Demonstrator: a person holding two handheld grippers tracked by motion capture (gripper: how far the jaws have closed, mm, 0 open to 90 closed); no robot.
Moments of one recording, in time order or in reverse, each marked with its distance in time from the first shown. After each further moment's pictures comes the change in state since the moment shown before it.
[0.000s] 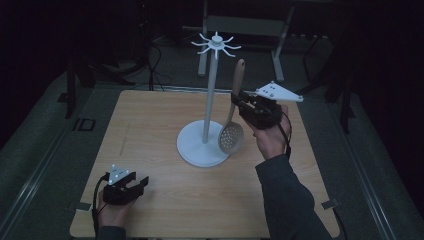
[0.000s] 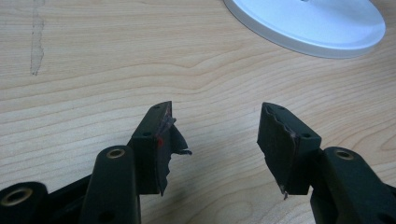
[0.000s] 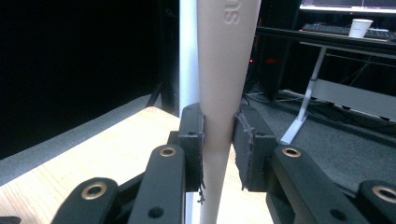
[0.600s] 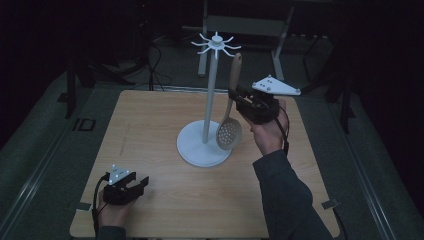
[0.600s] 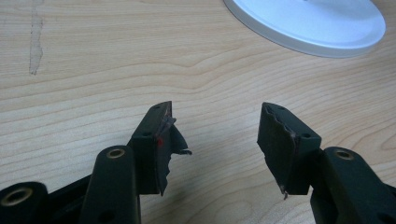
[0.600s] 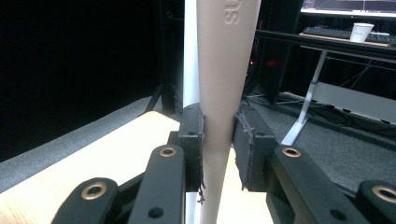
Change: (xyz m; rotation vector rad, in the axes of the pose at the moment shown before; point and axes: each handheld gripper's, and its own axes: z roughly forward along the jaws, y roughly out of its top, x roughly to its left) left arm 0.000 0.000 0.001 0.002 -0.001 0.001; right arm 0.003 0.013 0.006 0.000 0.000 -0.002
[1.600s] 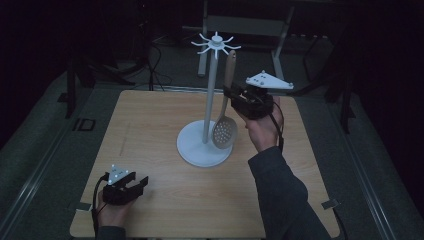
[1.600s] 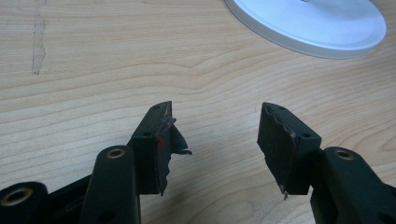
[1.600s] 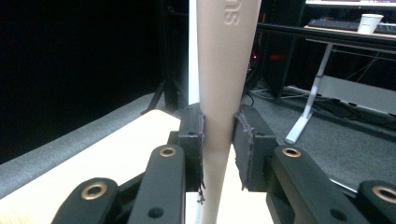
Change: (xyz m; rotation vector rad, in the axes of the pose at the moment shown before) left arm 0.001 0.000 -0.001 0.000 0.003 -0.003; right arm 0.003 0.006 0.014 0.025 0.011 0.018
